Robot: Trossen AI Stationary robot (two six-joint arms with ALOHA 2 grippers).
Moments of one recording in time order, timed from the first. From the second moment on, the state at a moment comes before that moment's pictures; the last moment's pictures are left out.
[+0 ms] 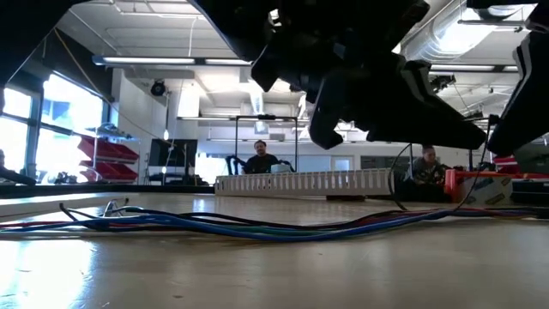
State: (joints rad) left arm -0.16 2.28 1.58 0.14 0.31 0.66; right arm 0.80 1.94 1.32 -1.03 0.63 1.35
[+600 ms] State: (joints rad) left arm -0.10 2.28 1.58 0.16 0.55 0.59; right arm 0.89 1.86 1.32 -1.06 0.71 1.39
